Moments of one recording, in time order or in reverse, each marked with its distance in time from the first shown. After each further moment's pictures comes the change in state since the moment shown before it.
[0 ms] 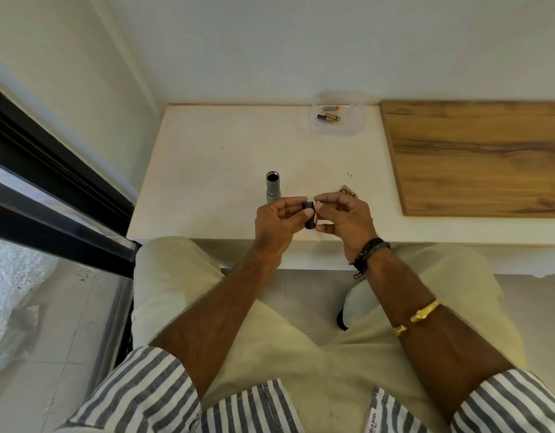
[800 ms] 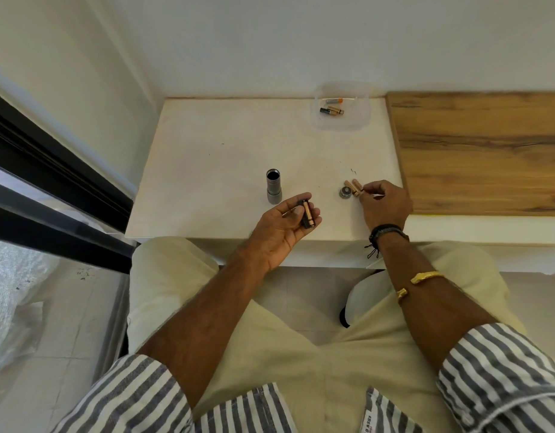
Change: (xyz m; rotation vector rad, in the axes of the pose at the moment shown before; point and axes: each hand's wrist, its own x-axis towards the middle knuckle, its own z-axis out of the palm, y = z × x) left_hand 0.001 0.007 -0.004 -0.505 -0.215 -0.345; right_hand 0.070 0.023 -0.056 -0.612 0.486 -0.215
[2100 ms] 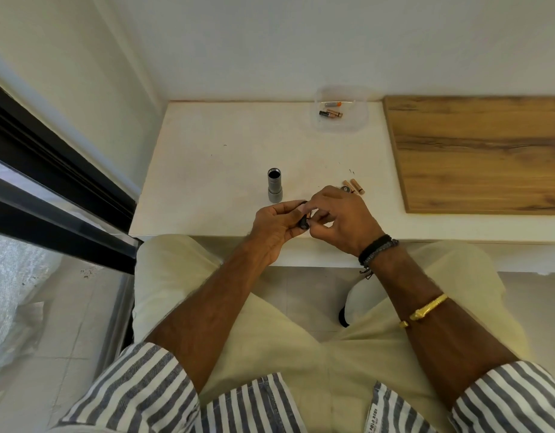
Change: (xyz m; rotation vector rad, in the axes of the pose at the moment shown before) left_hand 0.001 0.003 -0.010 0.307 0.178 0.073; right_hand -0.073 -0.068 -0.024 -0.129 -0.574 -0.811
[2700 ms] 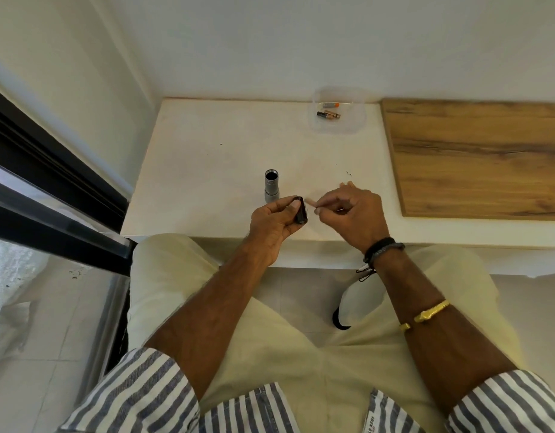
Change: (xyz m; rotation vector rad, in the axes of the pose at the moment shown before) left_hand 0.007 -0.003 0.006 -0.121 0.086 0.022; right_hand 0.000 0.016 -0.003 0.162 0.258 0.281
